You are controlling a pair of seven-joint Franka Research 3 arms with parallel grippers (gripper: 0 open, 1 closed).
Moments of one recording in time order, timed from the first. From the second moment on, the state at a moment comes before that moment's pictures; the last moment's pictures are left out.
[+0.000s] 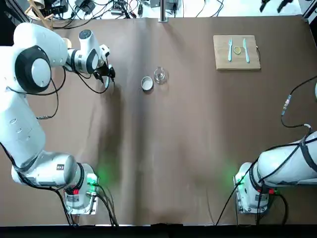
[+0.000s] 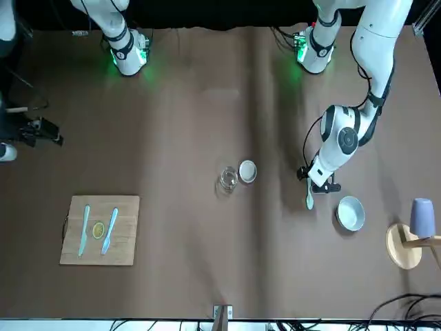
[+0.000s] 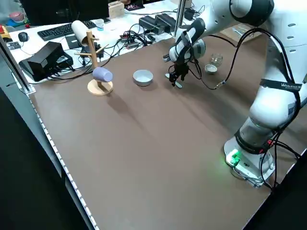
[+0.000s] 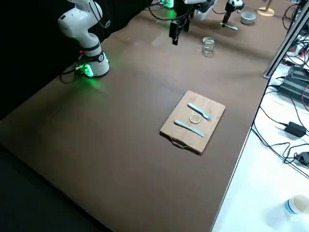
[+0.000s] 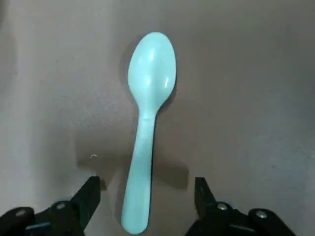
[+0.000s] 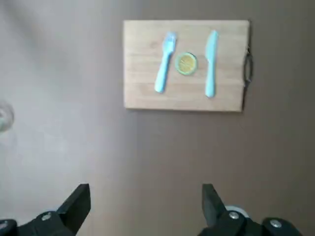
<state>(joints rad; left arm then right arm) -0.03 0.44 -0.15 -2.22 0.03 2.65 -0.24 0.00 0.10 0.00 -1.54 0.07 1.61 -0.05</state>
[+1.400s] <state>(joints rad) 0.00 0.42 -0.15 -2.21 0.11 2.53 -0.26 0.36 0.41 0.00 -1.57 0.37 1.77 -0.83</state>
